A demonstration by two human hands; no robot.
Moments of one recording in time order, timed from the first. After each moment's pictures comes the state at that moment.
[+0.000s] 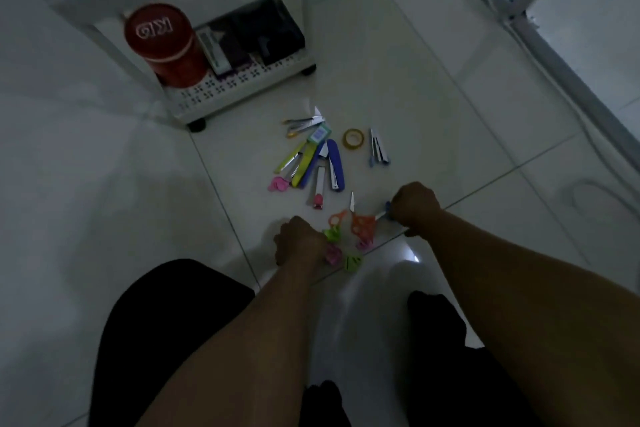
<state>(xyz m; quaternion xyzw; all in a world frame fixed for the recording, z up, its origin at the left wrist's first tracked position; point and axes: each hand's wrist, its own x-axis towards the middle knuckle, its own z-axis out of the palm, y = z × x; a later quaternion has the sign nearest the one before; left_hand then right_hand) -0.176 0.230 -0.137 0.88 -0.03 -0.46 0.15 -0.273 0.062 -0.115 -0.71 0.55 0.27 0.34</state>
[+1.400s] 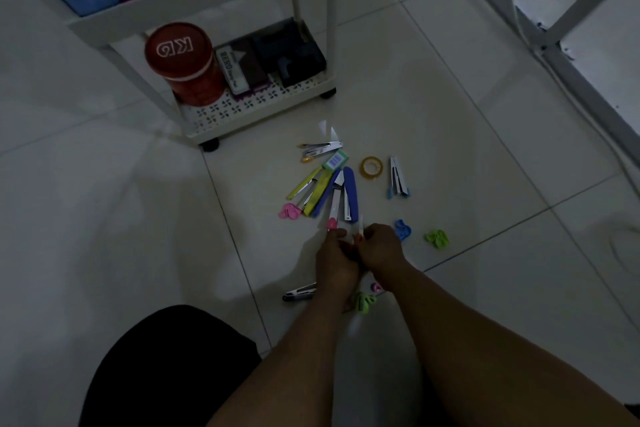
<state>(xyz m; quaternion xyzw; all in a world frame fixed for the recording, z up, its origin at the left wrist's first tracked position) -0.192 0.195 -0.167 0.82 -0.01 -0.43 0.39 -0.226 0.115 -0.171 -0.68 0.55 0.13 0.47</state>
